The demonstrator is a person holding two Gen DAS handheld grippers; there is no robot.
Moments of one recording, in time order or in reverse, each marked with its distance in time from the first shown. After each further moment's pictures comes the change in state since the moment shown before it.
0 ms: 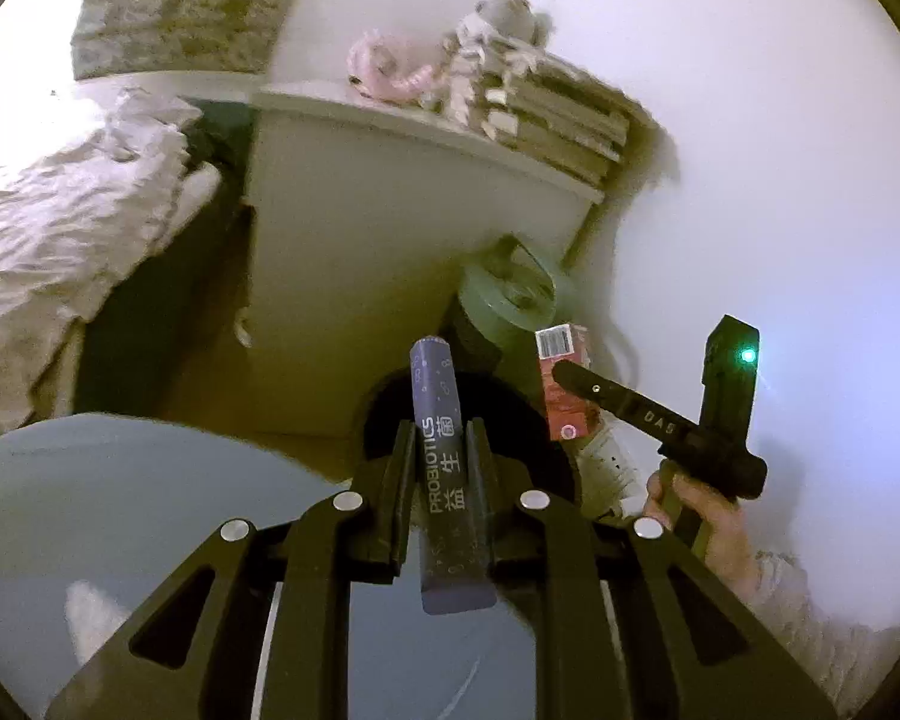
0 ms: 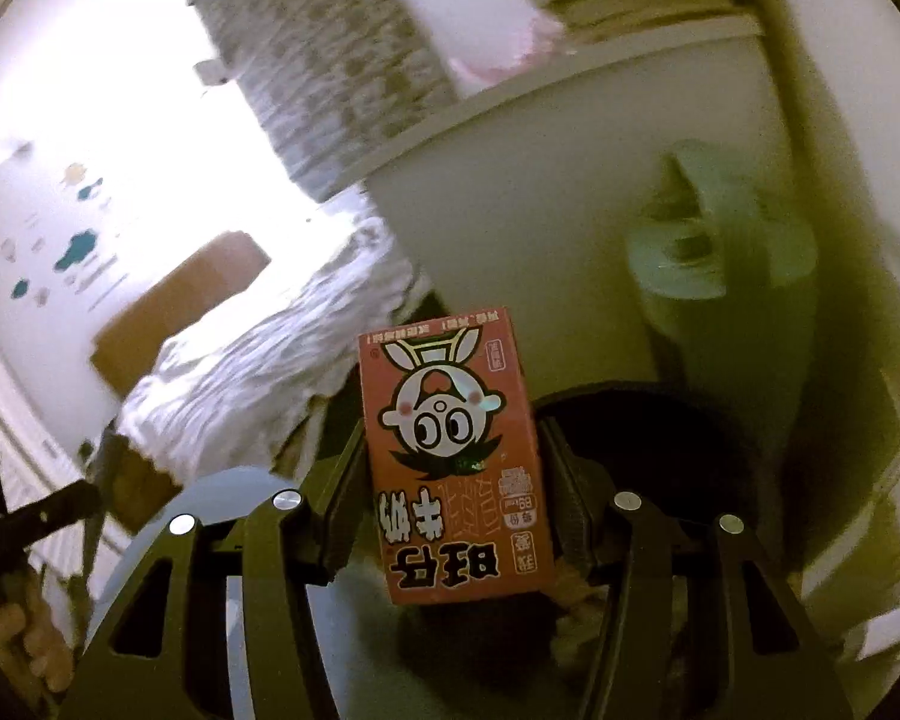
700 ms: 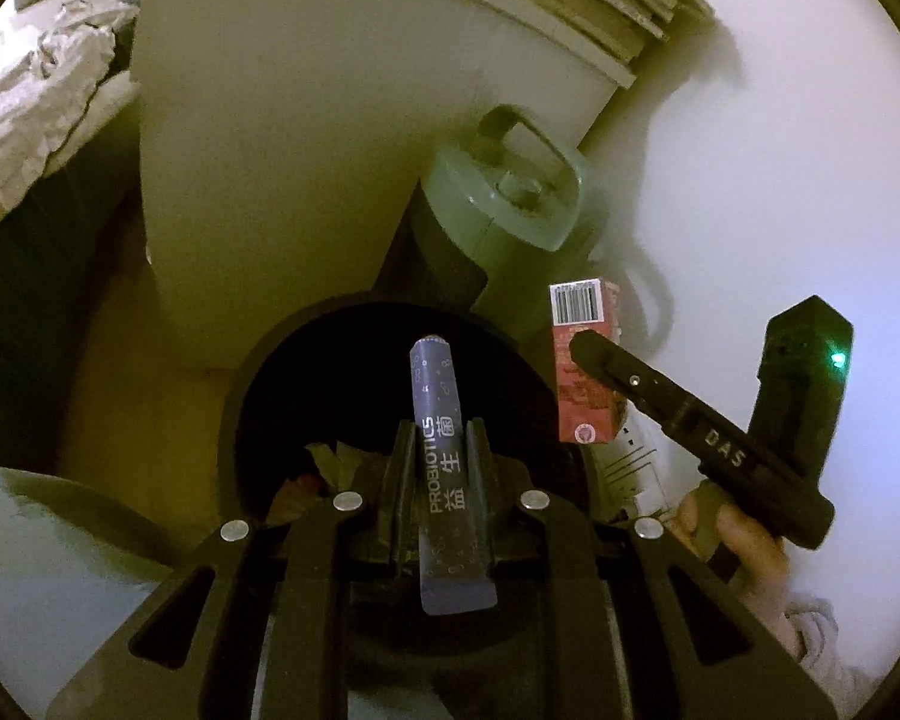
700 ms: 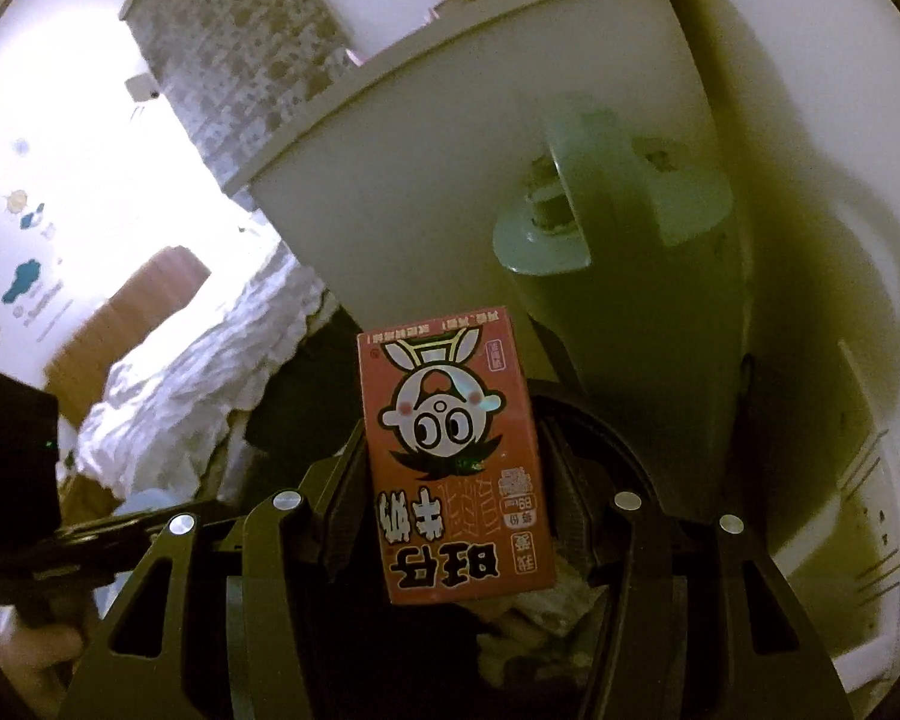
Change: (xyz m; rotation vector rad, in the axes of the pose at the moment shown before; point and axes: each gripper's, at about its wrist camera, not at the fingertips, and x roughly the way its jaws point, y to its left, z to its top) left arm 0.167 -0.012 -0.002 -0.037 0.241 -0.072; right arm 0.039 -0.079 -0.002 0.069 0.021 -0.114
